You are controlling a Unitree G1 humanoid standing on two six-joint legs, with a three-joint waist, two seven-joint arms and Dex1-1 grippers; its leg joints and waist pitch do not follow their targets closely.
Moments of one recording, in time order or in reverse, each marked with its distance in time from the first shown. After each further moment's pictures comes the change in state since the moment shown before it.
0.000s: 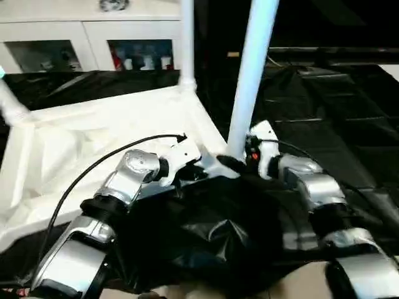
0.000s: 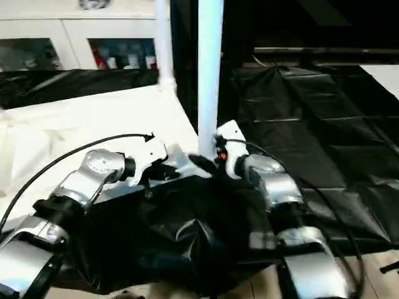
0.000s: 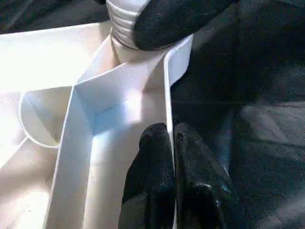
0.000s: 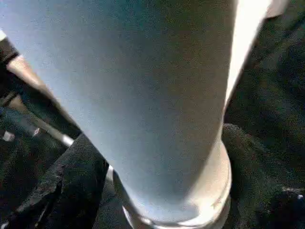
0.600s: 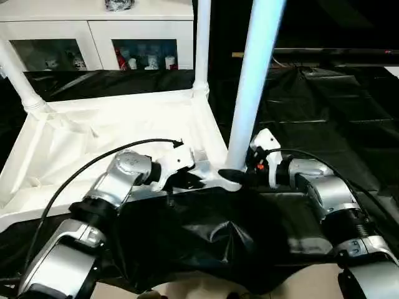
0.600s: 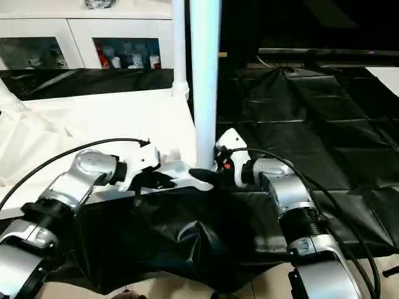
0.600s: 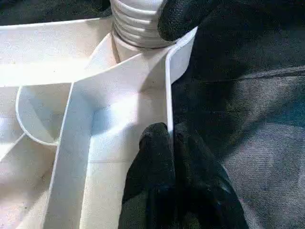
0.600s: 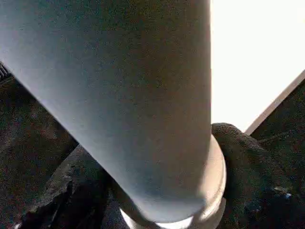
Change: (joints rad) left arm 0.031 0.055 -0.012 -0.042 -0.022 -0.030 -0.122; right arm 0.043 -0.053 0.050 -0.079 0.009 0.000 0.154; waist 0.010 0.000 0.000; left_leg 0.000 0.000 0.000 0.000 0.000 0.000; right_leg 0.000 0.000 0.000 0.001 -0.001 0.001
